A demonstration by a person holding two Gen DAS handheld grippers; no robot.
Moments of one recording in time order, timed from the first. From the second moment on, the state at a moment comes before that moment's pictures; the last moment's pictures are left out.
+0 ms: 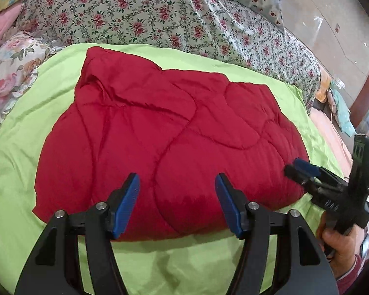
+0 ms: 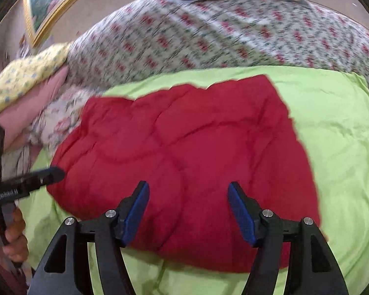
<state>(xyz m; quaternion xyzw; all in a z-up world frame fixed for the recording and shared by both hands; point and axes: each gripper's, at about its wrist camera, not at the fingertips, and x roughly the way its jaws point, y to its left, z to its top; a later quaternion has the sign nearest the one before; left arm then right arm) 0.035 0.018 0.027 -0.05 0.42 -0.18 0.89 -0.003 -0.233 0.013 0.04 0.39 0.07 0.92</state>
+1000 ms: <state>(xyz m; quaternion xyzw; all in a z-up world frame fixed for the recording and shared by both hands) 0.066 -0.013 -0.017 0.01 0.45 -0.12 0.88 0.025 -0.212 -0.015 -0.02 0.41 0.02 0.91</state>
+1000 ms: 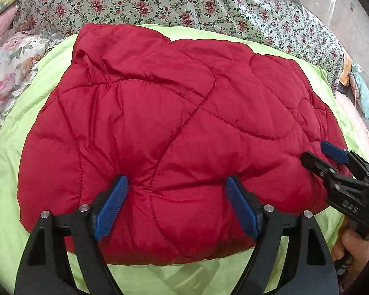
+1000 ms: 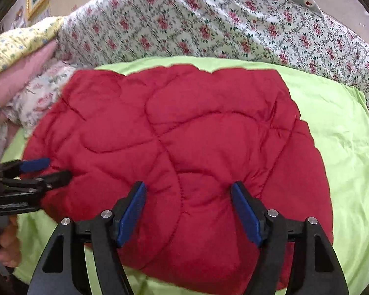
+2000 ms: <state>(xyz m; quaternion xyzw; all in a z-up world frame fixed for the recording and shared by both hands) 0.082 0.003 -0.017 0.01 0.43 -0.07 0.90 0.009 -0.237 -0.026 0.01 0.37 0.02 0.93</state>
